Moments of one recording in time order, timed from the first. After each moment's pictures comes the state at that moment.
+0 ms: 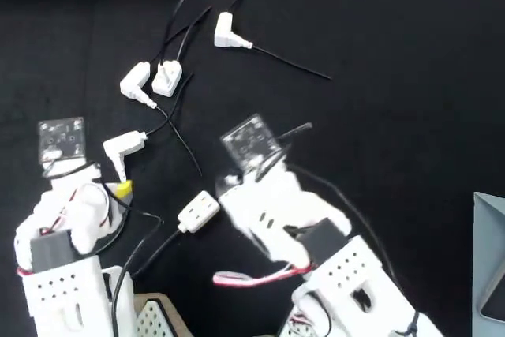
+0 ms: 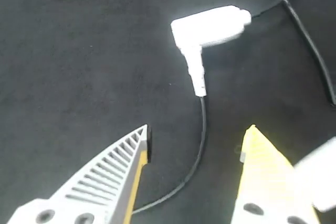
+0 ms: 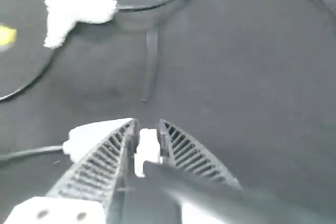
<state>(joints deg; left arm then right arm) -21.5 -77.1 67.5 71.4 -9.2 -38.8 -64.4 69.8 46.9 1.0</state>
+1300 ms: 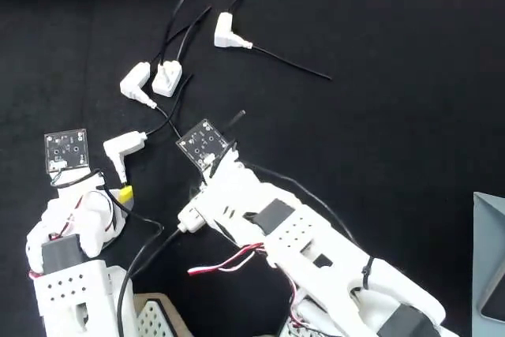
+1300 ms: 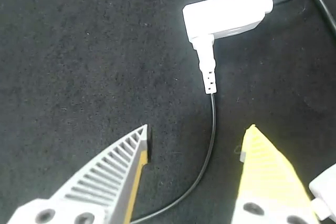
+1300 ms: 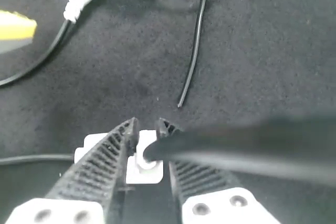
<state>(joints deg) -22.9 -80.9 78.5 64.0 -8.9 -43.2 -34.9 68.3 24.0 2.1</state>
